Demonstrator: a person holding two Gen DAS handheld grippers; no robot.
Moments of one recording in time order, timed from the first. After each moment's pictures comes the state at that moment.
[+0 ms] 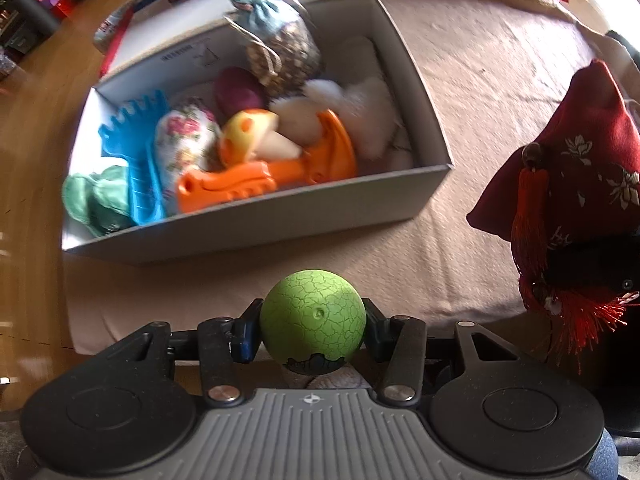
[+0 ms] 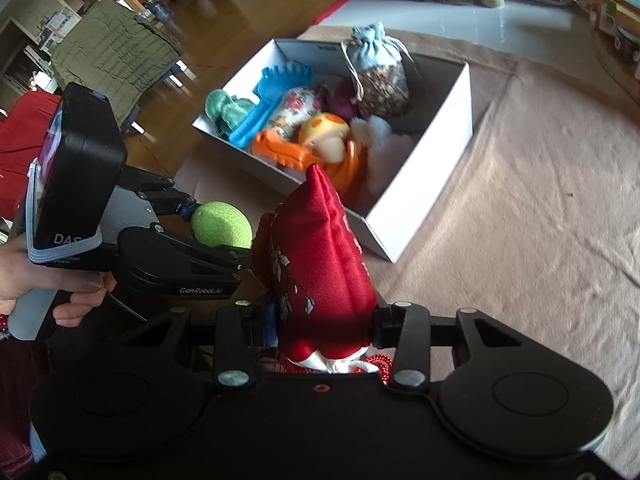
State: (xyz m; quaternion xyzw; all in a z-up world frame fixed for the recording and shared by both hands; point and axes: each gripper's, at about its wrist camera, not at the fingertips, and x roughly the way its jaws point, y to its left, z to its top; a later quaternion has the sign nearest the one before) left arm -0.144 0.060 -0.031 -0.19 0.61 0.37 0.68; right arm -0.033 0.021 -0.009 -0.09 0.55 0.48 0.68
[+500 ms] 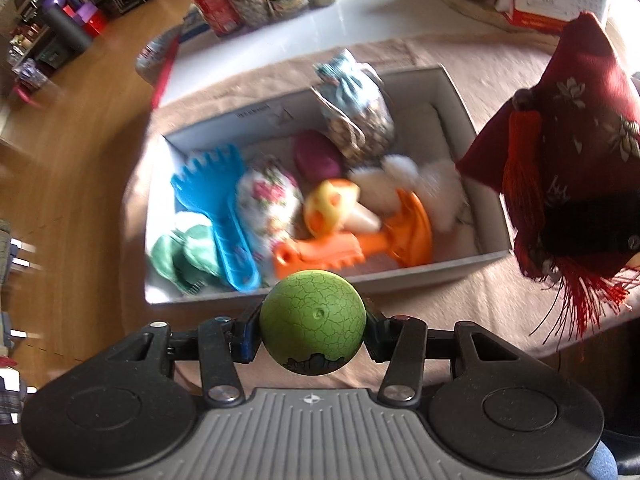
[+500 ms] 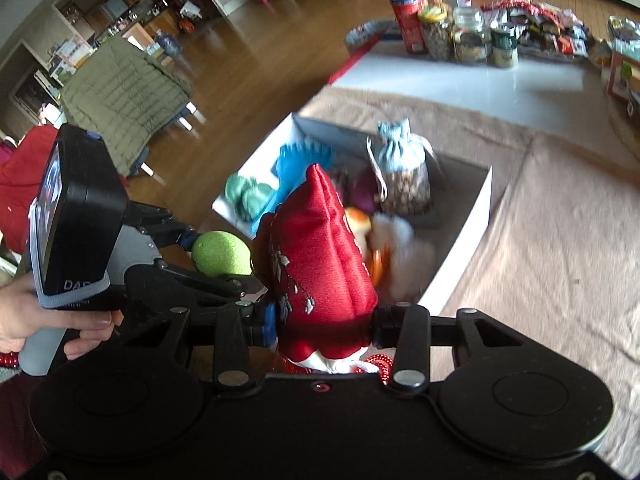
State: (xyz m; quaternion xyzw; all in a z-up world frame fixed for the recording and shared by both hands) left arm -0.150 0.116 0.022 -0.15 0.59 0.41 0.68; right arm 0.000 0.066 0.037 -0.06 0.50 0.49 0.71
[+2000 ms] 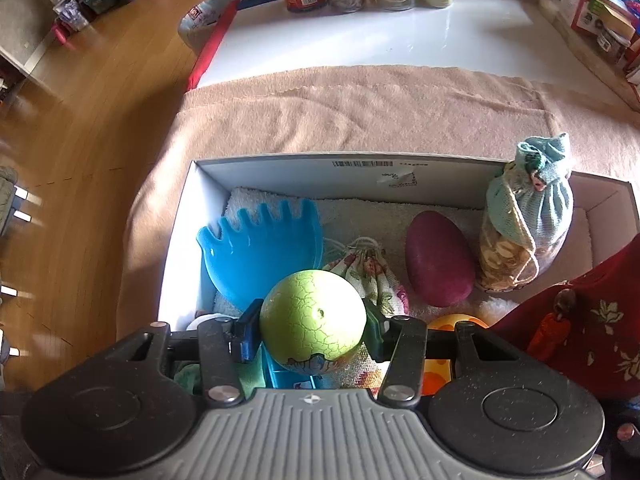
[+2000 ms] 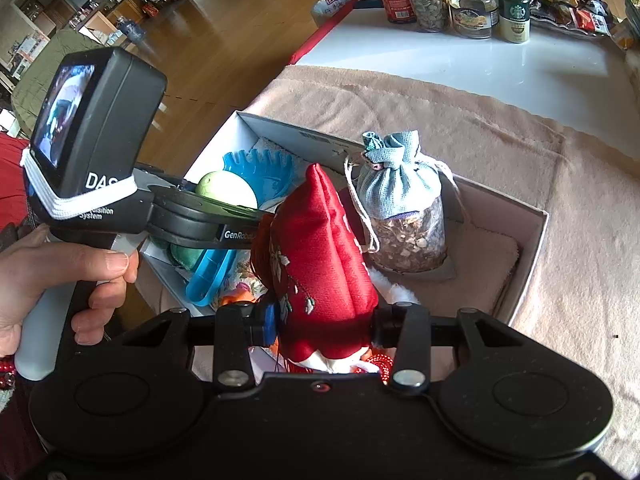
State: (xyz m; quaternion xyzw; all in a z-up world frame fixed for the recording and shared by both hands) left arm -0.142 0.264 -0.042 -0.20 0.57 0.47 0.64; right arm 0.046 0.159 -0.033 -0.08 0.55 0.45 0.70
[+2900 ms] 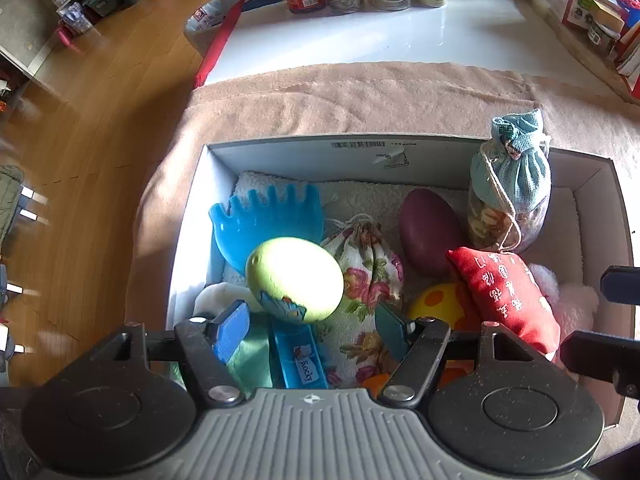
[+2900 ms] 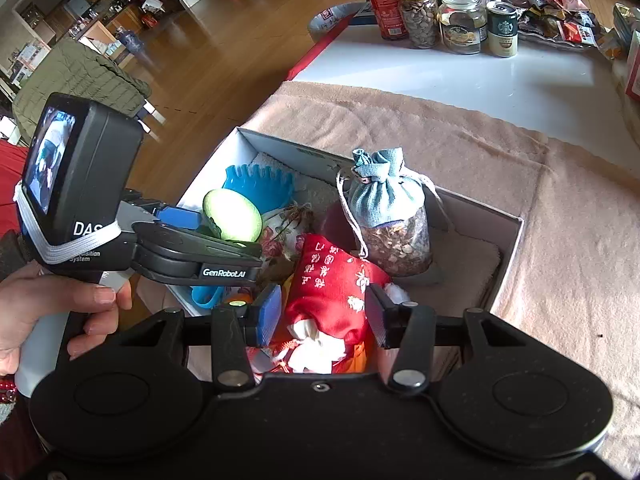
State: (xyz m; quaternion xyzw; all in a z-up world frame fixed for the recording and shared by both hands) left arm -0.149 0.238 -0.027 -0.19 0.57 0.47 0.65; right arm 0.046 0.148 -0.016 -0.08 0.53 0.44 0.72
